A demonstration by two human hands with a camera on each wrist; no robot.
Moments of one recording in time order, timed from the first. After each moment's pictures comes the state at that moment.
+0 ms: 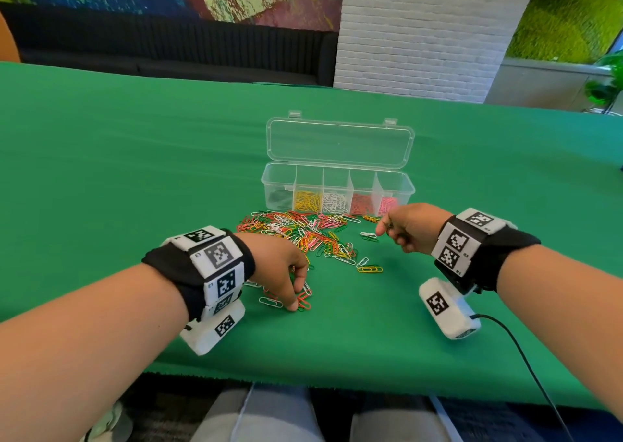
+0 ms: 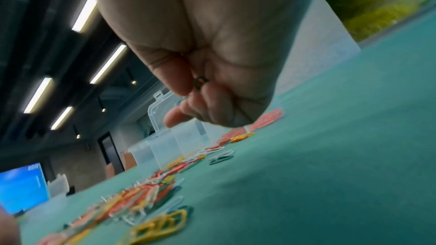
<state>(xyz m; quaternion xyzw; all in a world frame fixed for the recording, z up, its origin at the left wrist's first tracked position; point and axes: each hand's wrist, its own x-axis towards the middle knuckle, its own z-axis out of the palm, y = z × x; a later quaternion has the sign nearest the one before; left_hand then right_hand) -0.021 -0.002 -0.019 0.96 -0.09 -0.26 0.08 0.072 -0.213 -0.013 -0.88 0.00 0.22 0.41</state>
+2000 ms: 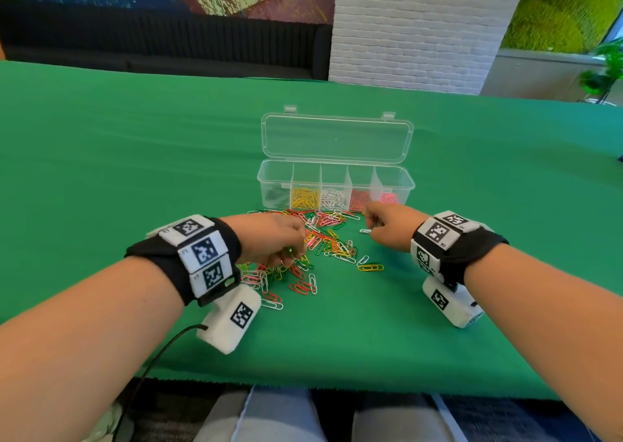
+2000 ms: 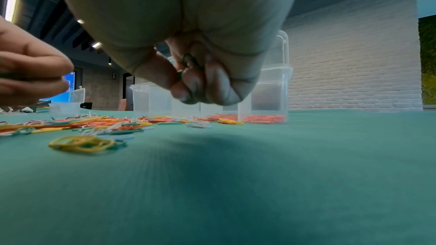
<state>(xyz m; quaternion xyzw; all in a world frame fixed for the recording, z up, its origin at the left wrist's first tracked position) -0.003 0.013 -0.020 0.87 0.00 -0.22 0.43 0.071 -0.196 -0.026 -0.97 -0.20 0.10 0.10</state>
